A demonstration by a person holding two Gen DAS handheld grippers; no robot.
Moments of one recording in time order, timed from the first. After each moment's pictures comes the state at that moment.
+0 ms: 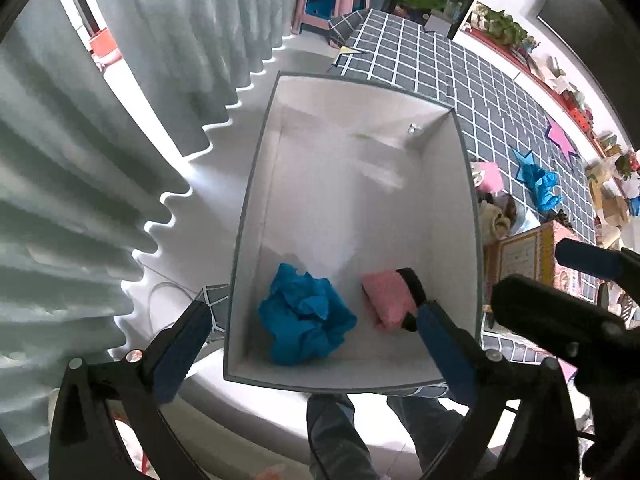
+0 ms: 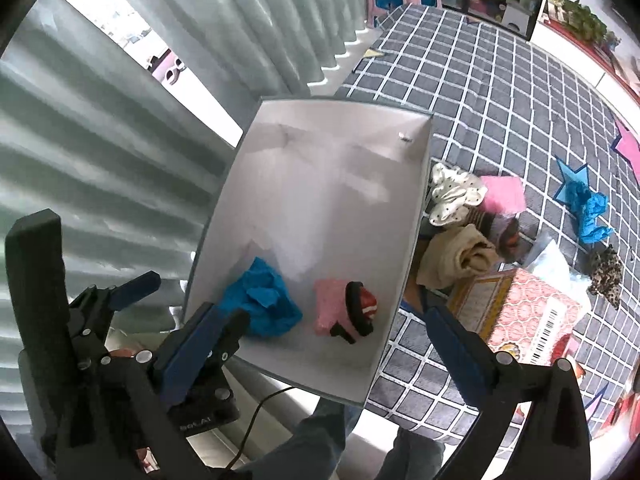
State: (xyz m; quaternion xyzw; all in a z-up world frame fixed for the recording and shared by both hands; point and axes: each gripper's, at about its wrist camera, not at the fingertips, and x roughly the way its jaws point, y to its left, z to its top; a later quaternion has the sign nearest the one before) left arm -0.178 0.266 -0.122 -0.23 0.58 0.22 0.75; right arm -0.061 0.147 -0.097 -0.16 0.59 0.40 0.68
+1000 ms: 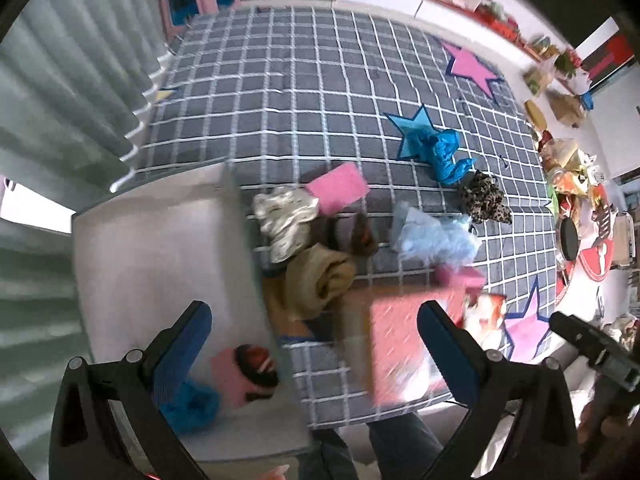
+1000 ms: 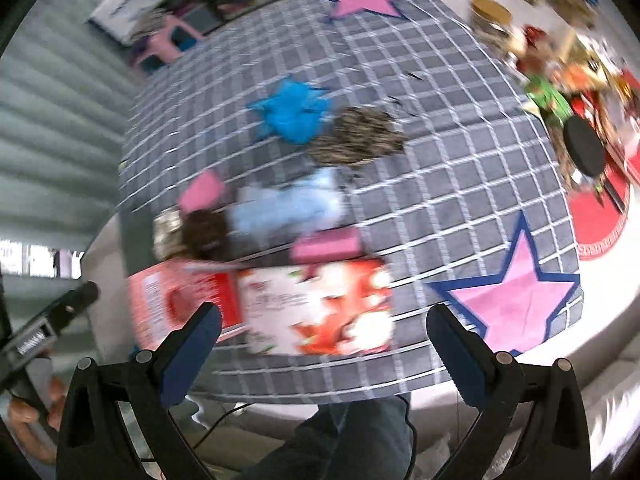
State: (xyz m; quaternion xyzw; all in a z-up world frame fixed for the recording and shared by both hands) left arm 0.021 0.159 -0.108 -0.15 0.65 0.06 0.75; right arm 0.065 -0.142 -0.128 0.08 0.67 0.12 0.73
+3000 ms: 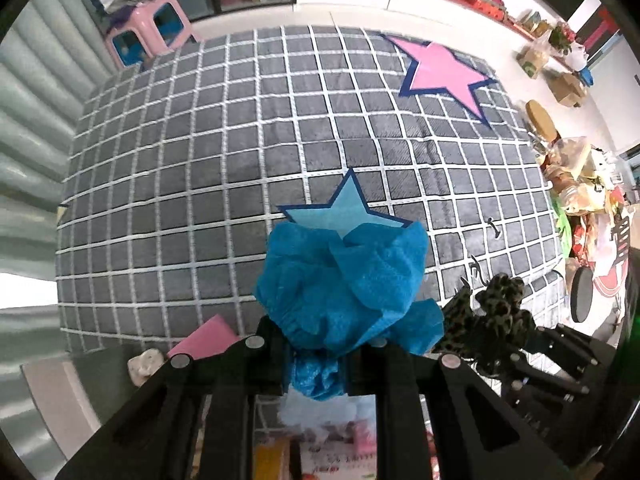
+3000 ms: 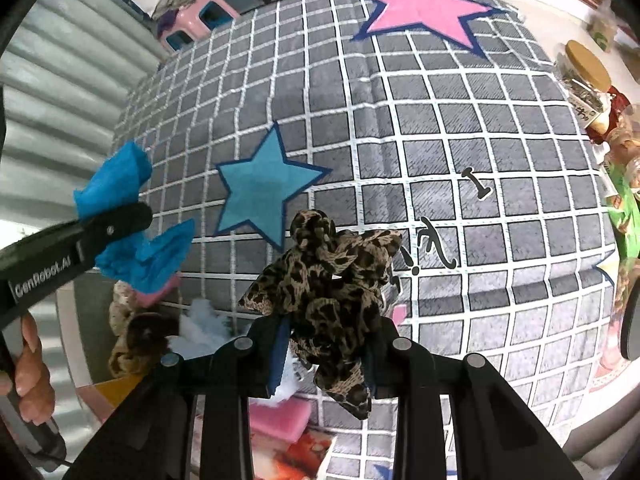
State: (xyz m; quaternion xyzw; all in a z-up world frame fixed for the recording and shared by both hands) left arm 0.214 0.065 -0.146 -0.09 0.64 0.05 0.76; right arm 0.236 -0.139 -0.192 0.02 0.66 0.23 0.72
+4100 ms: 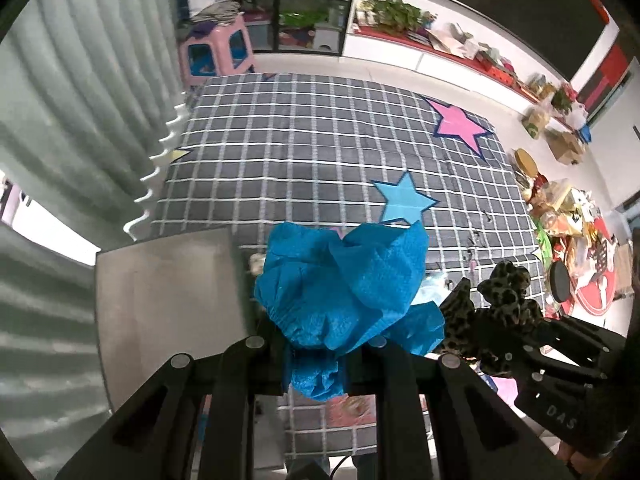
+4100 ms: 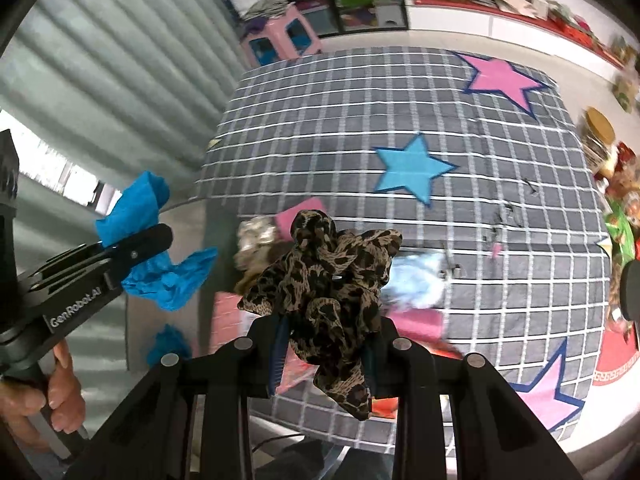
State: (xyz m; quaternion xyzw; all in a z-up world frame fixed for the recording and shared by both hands) left arm 0.011 0.148 -0.052 -0.13 0.55 0.11 0.81; right arm 0.070 -0.041 -0.073 -0.02 0.58 0.30 0.75
